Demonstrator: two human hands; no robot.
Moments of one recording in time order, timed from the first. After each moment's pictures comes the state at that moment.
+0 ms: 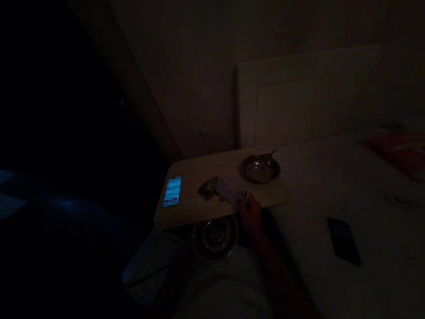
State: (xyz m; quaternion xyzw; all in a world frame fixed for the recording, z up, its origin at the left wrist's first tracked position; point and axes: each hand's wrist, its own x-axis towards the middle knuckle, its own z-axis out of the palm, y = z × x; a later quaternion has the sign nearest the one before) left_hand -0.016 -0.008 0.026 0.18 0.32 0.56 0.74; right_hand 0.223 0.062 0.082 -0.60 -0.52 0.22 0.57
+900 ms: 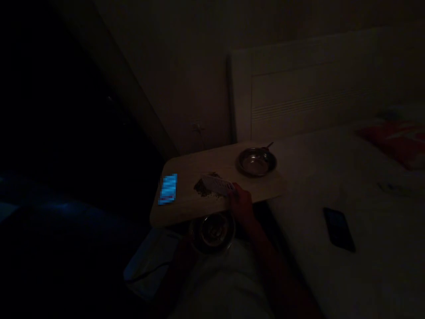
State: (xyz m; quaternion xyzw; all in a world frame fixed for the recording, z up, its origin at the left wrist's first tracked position) left_hand -0.026 -0.014 0.024 0.18 0.41 0.55 0.71; right_hand 0.214 0.071 0.103 -0.54 -0.61 0.22 0.54
